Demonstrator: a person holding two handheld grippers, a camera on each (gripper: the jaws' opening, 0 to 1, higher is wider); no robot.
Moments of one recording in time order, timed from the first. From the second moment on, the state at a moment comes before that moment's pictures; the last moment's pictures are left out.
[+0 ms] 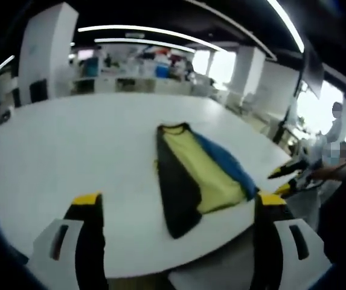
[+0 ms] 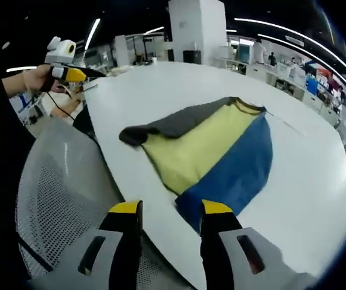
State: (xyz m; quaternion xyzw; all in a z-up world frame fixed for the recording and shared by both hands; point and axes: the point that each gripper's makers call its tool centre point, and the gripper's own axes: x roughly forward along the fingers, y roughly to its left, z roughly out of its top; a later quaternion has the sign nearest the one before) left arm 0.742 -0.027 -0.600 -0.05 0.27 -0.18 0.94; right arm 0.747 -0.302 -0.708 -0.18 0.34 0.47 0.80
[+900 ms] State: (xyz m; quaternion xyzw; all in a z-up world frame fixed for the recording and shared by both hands) left arm 0.735 -0.010 -0.617 -0.07 0.30 -0.15 0.94; right arm 0.776 -0.299 -0.782 -0.24 0.38 0.44 0.78
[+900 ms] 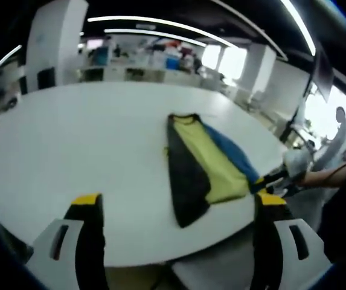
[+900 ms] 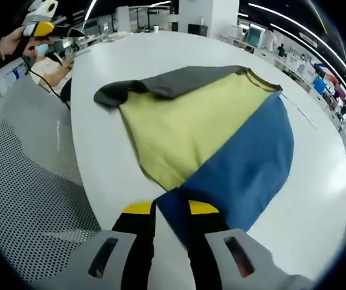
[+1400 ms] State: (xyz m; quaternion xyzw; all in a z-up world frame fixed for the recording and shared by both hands) left arm 0.738 -0.017 -0.619 -0.08 0.31 -0.15 0.94; right arm 0.781 -0.299 -0.784 -0.29 0.36 0.44 0.77
